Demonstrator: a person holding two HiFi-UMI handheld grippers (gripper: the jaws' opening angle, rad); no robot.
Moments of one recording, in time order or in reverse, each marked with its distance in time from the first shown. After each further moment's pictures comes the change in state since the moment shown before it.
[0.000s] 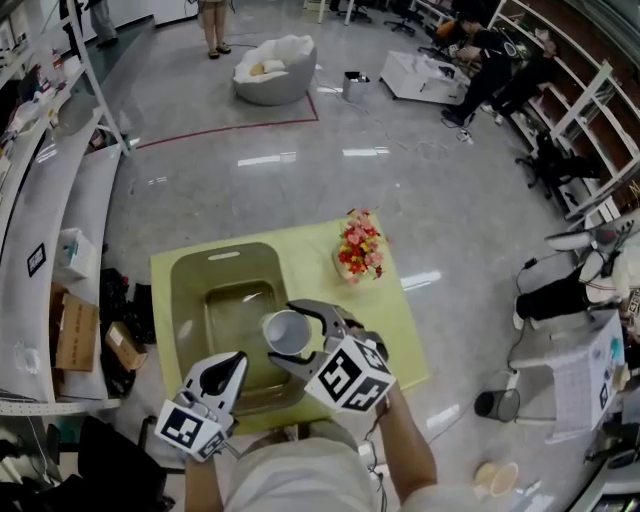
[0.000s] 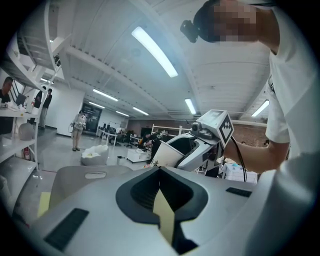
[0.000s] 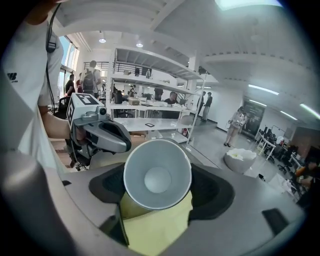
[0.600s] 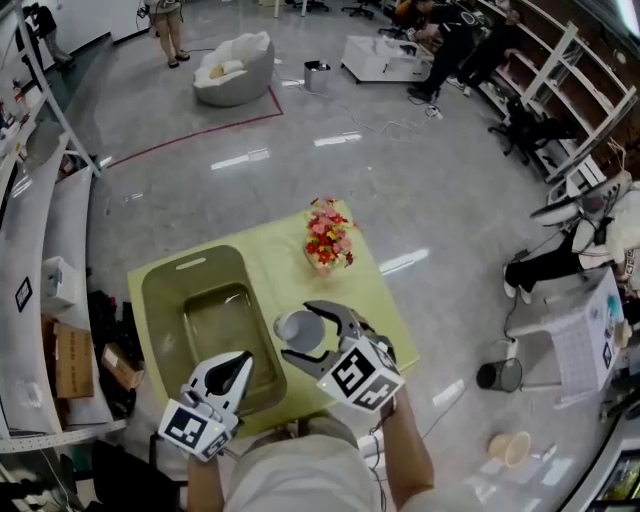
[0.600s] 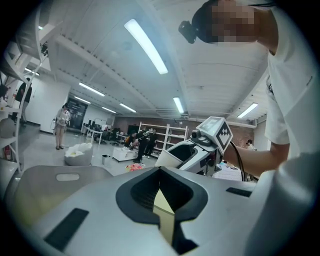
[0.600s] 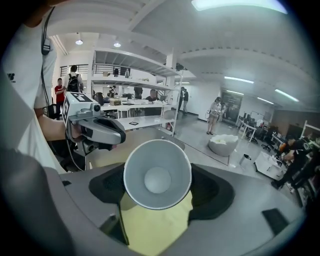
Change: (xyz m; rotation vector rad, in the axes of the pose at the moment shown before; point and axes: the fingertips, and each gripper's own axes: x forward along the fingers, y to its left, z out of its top) left arm 0.048 -0.047 0.000 0.023 0.028 -0.162; right arm -0.055 -0.024 -0.066 0.183 0.021 -0.159
